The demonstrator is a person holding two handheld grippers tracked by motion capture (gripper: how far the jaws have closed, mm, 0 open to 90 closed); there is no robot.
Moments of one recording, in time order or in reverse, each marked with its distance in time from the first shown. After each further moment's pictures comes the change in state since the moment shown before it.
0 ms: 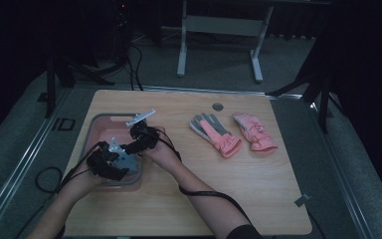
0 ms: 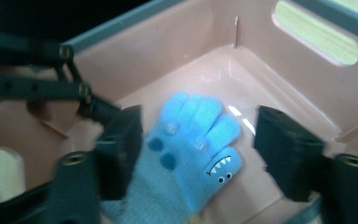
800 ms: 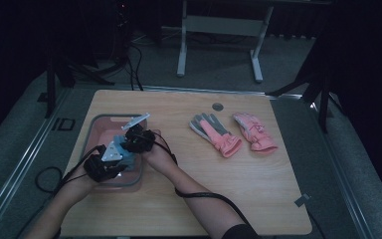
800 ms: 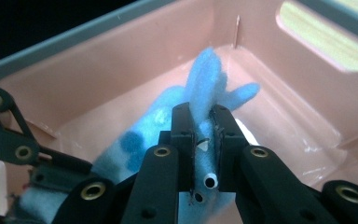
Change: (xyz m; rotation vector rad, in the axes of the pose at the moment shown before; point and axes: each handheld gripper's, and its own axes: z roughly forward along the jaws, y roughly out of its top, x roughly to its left) left arm -0.007 -0.009 -0.011 -0.124 -0.056 0.144; right arm 0.011 -0.001 0.010 0.017 -0.044 -0.038
